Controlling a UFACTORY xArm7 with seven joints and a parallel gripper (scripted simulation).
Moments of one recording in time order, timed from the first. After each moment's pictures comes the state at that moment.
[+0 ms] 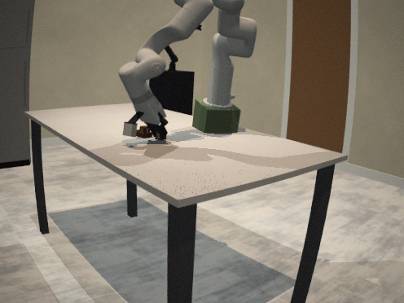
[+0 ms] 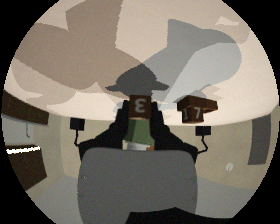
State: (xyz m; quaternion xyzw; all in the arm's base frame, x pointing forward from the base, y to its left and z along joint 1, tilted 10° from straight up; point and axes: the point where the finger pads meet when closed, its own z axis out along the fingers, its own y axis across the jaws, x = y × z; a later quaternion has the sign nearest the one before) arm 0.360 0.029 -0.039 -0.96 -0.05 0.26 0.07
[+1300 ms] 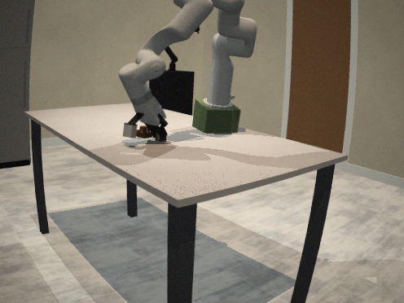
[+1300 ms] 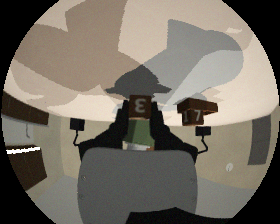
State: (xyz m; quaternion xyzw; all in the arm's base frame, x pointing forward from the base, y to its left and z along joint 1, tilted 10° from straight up) arm 0.360 0.030 -0.043 -0.96 -0.05 0.26 0.07
